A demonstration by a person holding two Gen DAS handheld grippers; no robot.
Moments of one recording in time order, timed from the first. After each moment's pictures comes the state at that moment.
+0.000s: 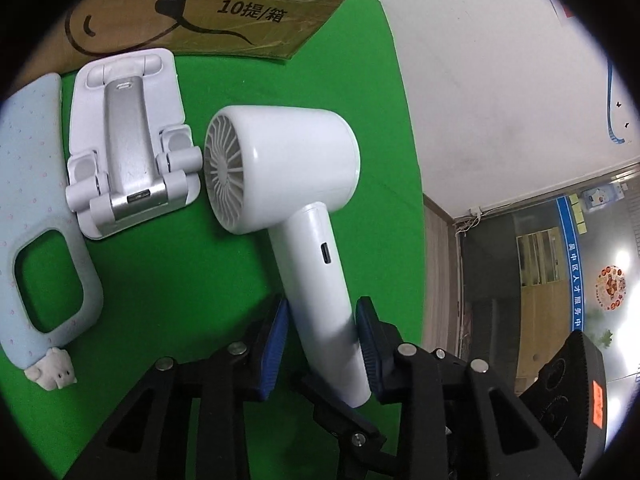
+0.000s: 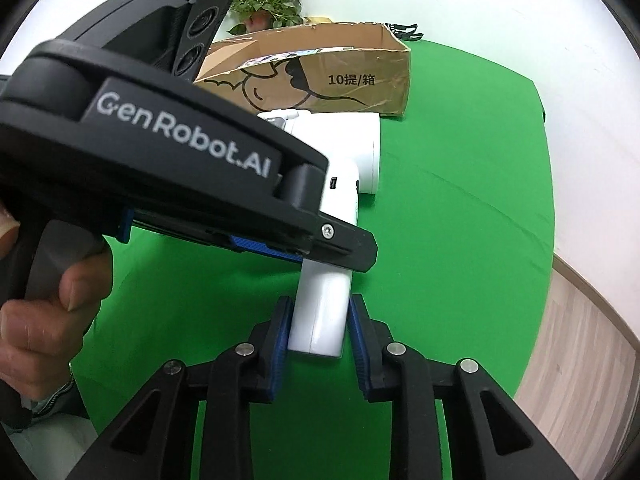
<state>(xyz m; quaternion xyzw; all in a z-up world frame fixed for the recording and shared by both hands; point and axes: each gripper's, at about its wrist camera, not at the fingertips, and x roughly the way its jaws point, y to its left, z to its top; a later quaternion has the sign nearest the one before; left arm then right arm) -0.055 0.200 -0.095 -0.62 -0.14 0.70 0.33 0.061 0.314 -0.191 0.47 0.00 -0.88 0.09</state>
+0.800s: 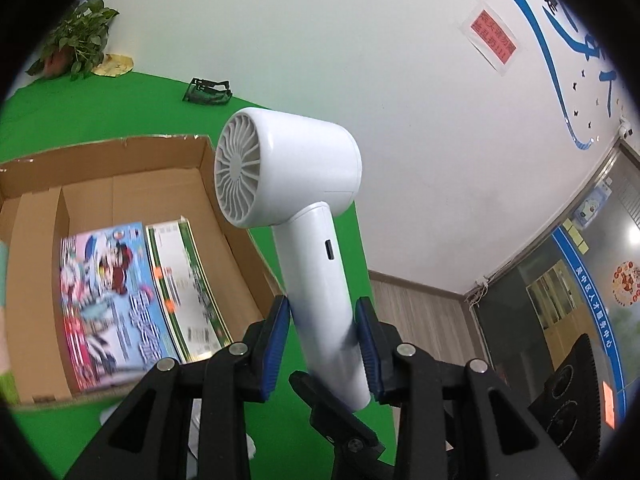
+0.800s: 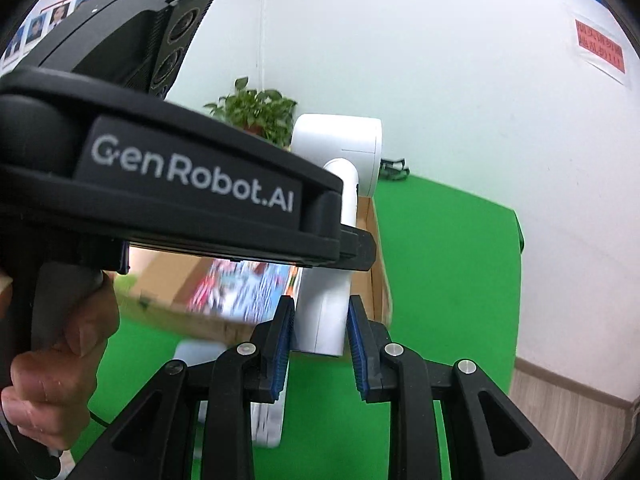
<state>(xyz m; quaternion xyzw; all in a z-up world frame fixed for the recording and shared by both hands) -0.153 0.183 0.092 -0.43 -0.12 0.84 0.32 -0.086 0.274 -0.069 0.28 0.03 -0.96 0.07</state>
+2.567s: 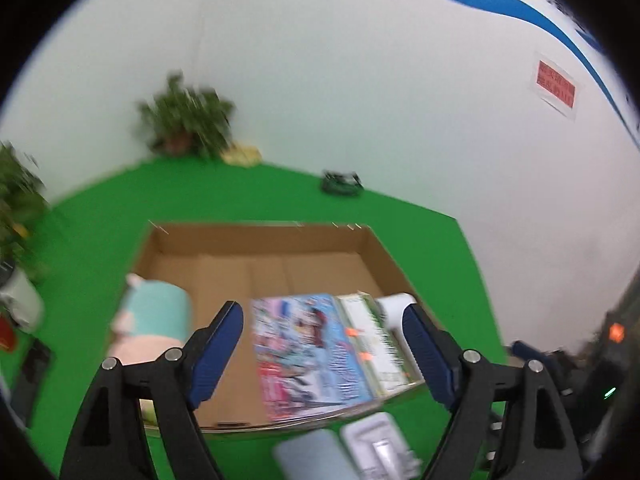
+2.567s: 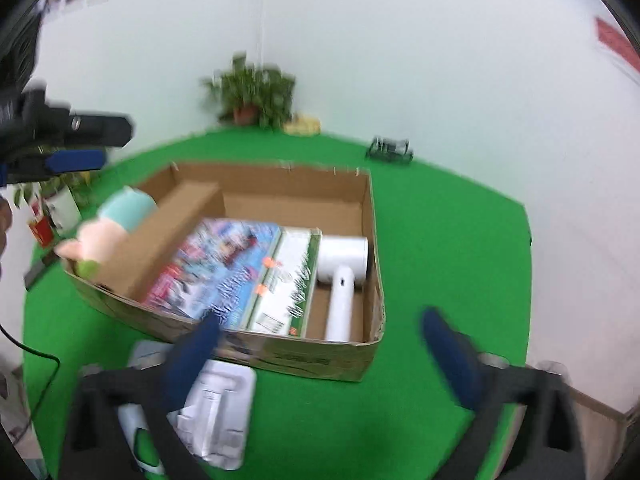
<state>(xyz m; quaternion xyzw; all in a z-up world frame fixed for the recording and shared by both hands) -0.116 0.028 0.099 -0.27 -0.04 0.96 0.10 -0.163 0.259 -0.093 0.30 0.04 -0.95 0.07</state>
